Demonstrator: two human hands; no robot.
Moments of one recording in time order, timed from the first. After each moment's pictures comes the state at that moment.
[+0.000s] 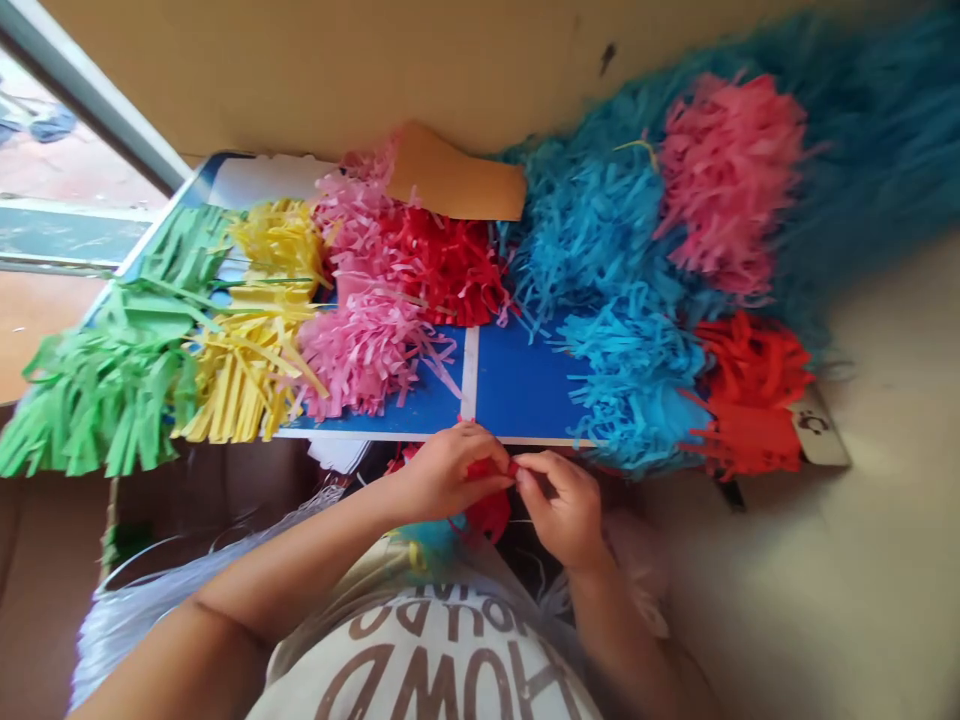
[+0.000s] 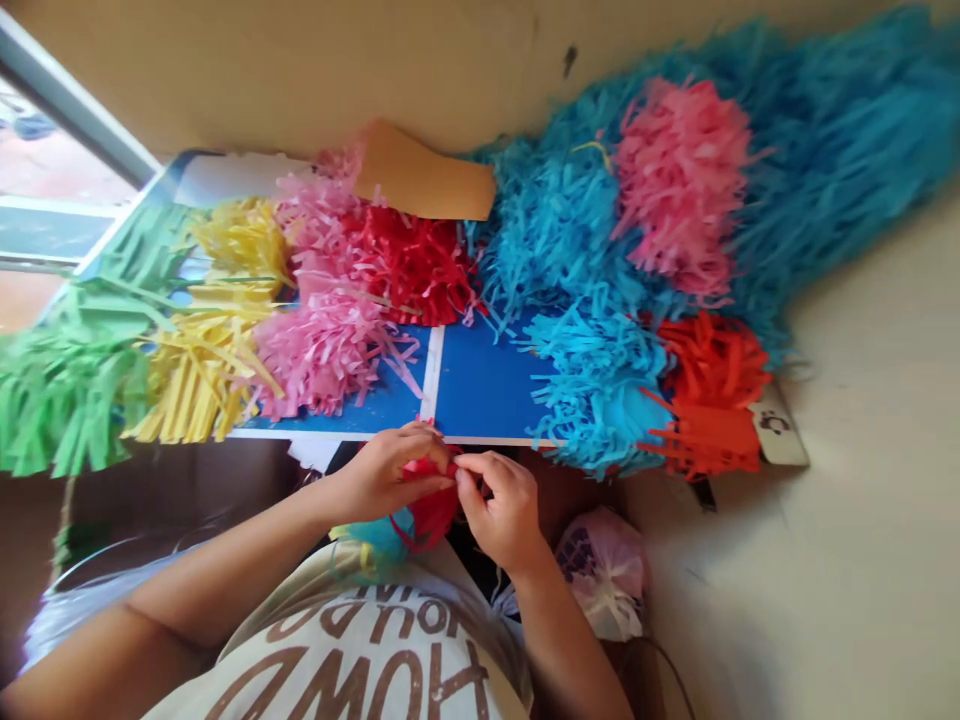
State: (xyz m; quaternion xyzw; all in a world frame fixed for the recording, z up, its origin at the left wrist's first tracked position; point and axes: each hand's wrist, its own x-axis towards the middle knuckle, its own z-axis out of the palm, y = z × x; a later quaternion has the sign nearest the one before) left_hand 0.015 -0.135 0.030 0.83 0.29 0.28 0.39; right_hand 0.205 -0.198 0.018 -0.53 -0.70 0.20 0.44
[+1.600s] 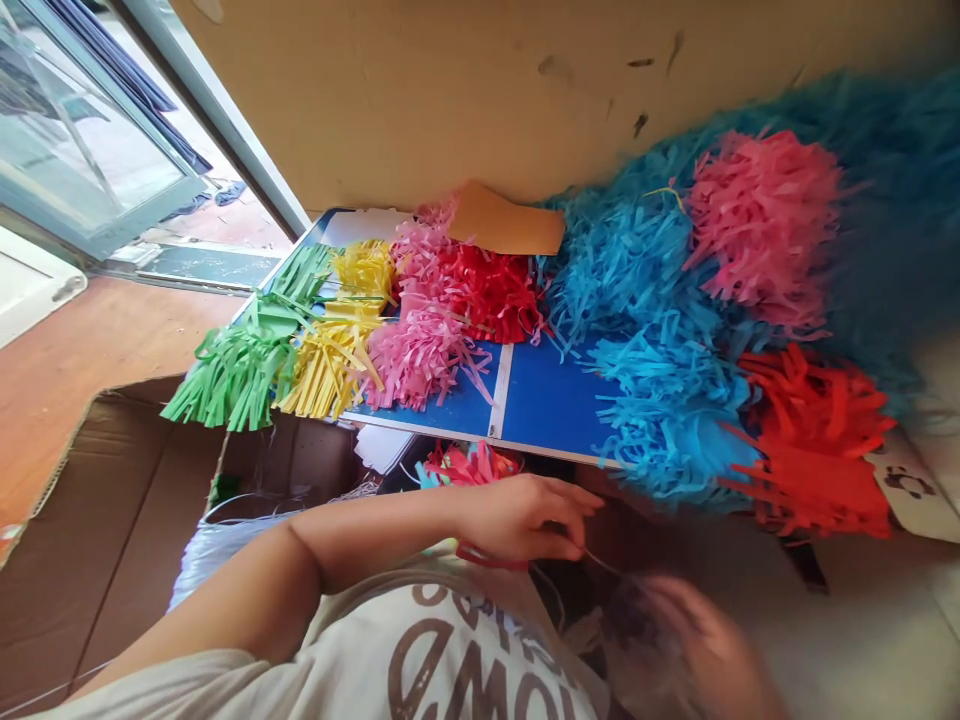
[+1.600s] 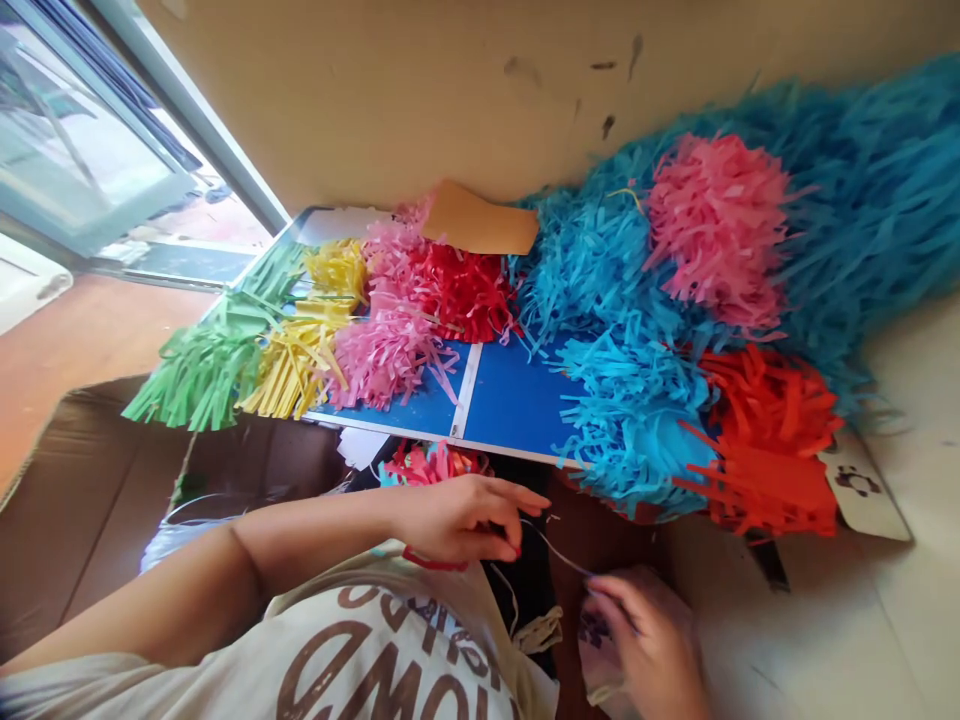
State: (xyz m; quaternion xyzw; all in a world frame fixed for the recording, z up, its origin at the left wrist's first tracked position) left_hand 0.063 -0.165 0.037 0.79 0.15 0.16 0.57; right_hand 0.352 -0.306 -0.011 -0.68 -0.57 0.35 0.31
